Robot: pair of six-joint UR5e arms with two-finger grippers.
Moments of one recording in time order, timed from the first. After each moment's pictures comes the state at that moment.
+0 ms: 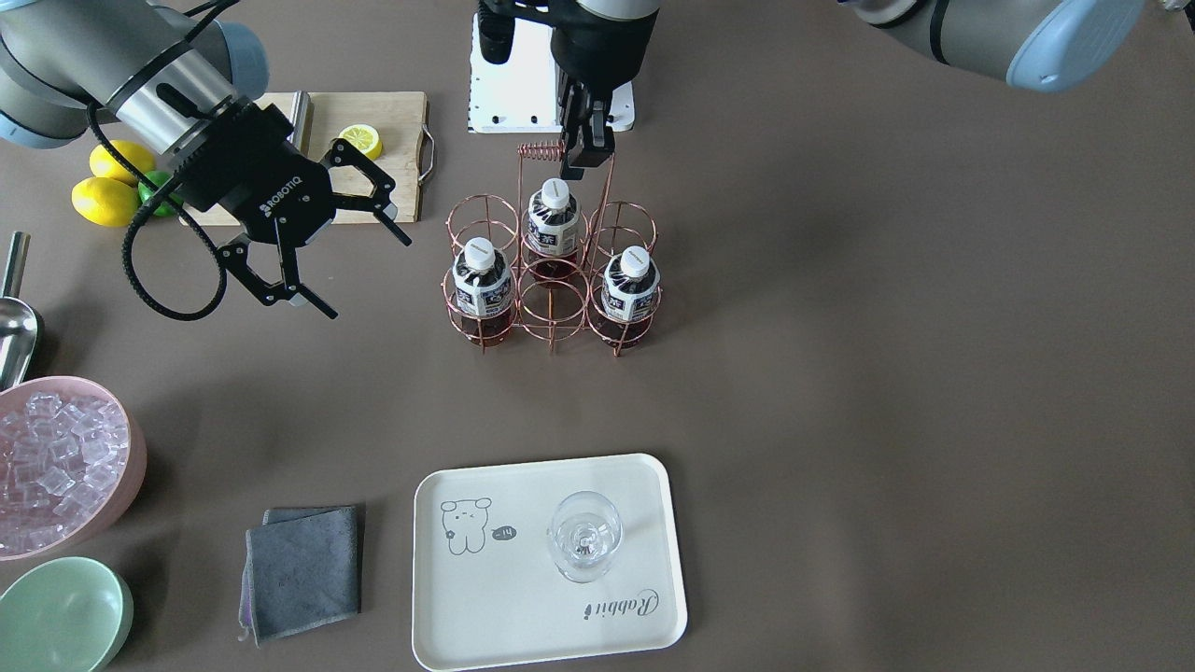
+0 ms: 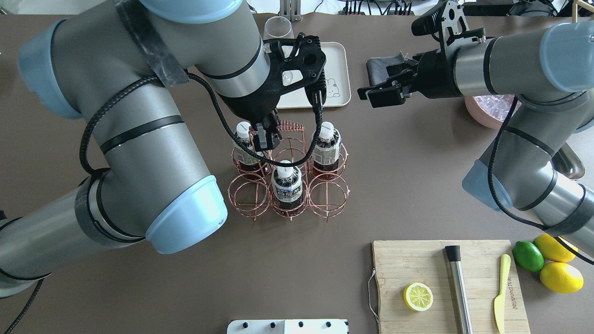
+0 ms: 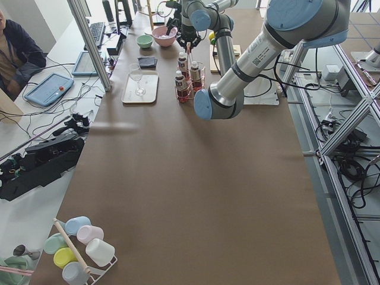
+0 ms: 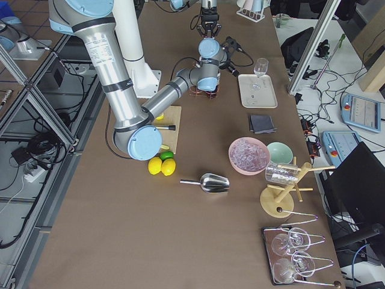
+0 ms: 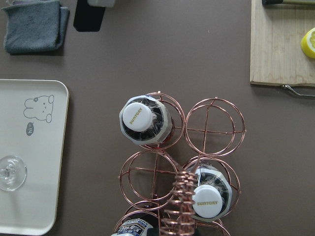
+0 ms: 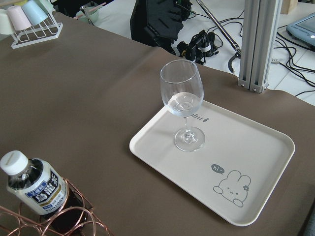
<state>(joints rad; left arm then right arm) -0.66 -2.52 -1.89 -1.20 -2.03 0.31 0.84 -1.19 1.85 -0.78 1.99 0.62</state>
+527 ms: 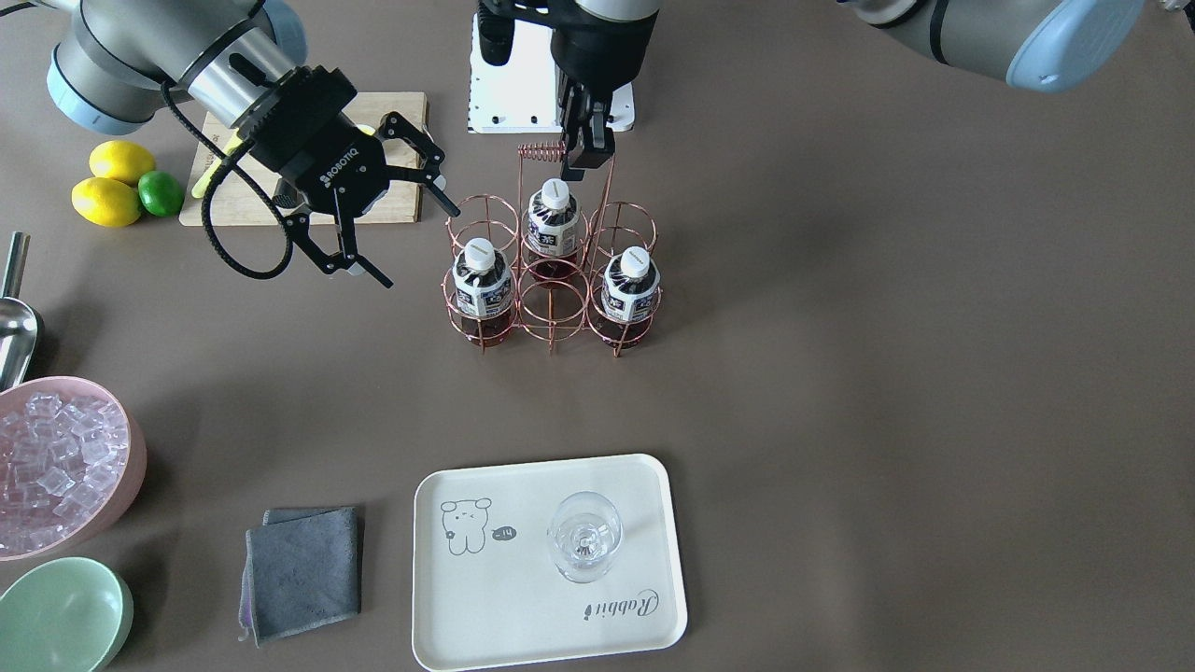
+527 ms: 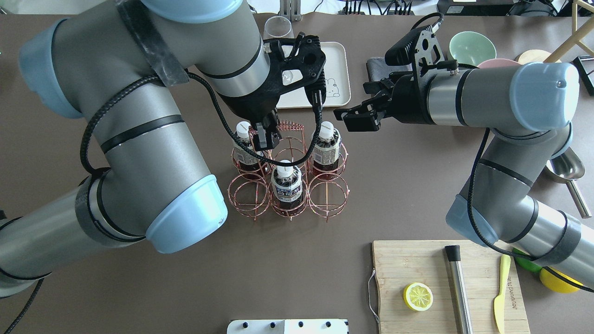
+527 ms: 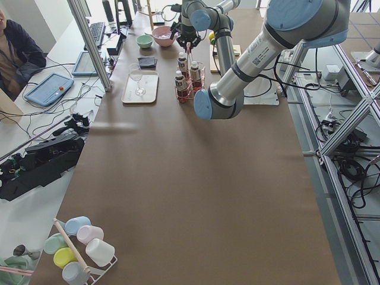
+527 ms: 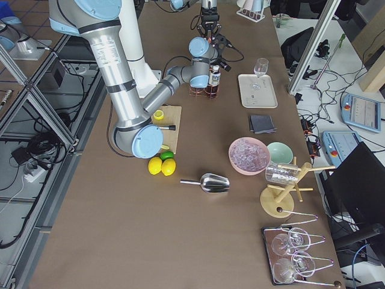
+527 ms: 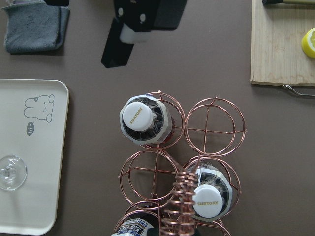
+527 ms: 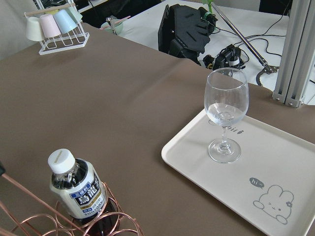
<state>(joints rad) -0.66 -2.52 -1.89 -1.20 -2.03 0.31 0.73 -1.19 1.89 -0.76 1.86 0.61</state>
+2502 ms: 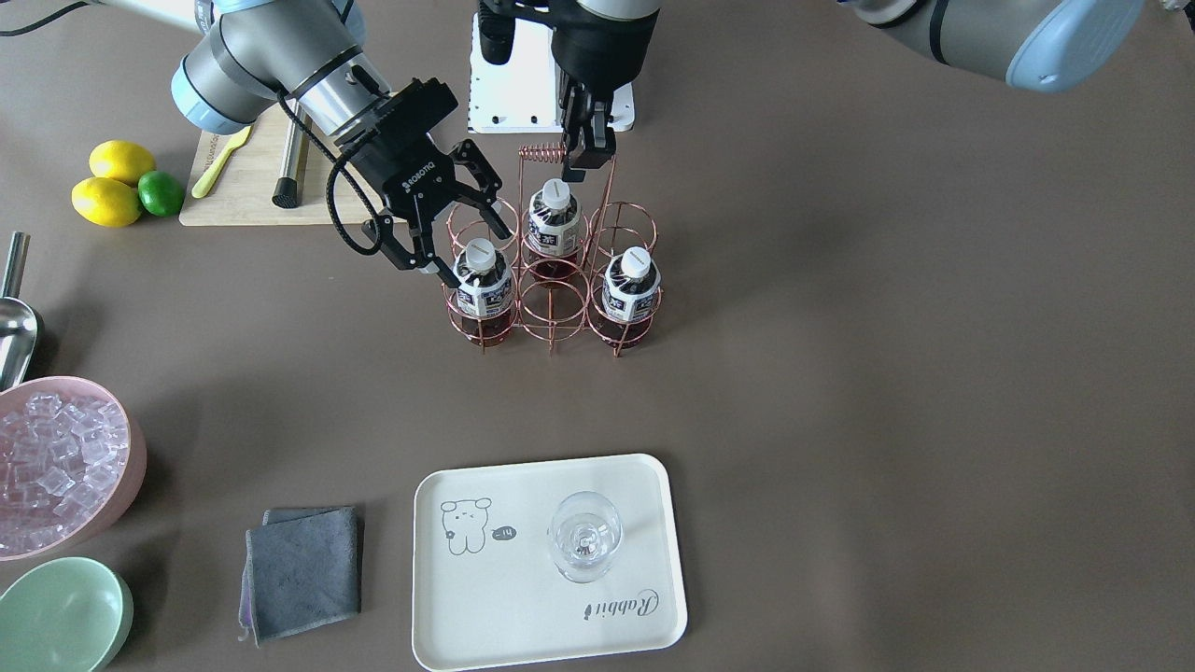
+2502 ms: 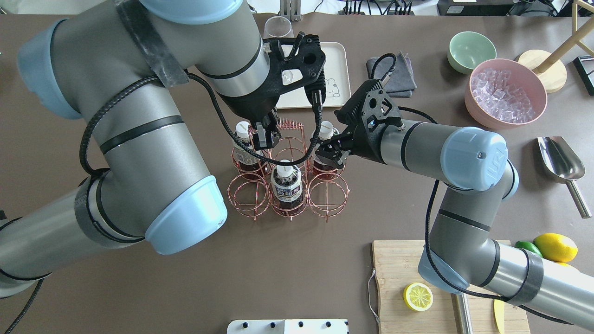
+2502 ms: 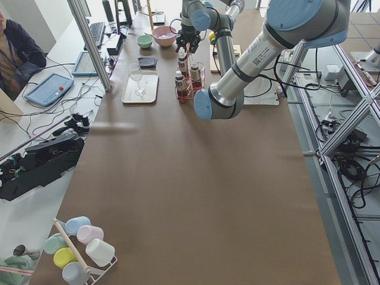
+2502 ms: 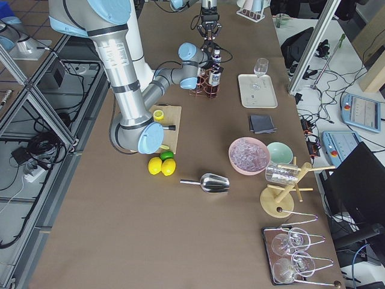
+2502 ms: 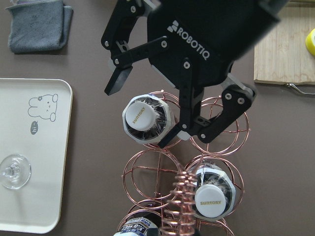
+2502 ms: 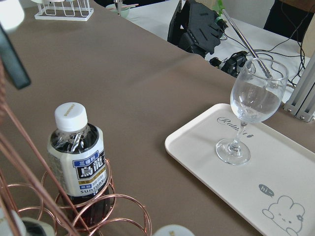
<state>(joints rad) -0.66 -2.52 -1.89 -1.20 -2.02 0.31 0.53 -1.17 1.85 -0.77 1.57 0.43</state>
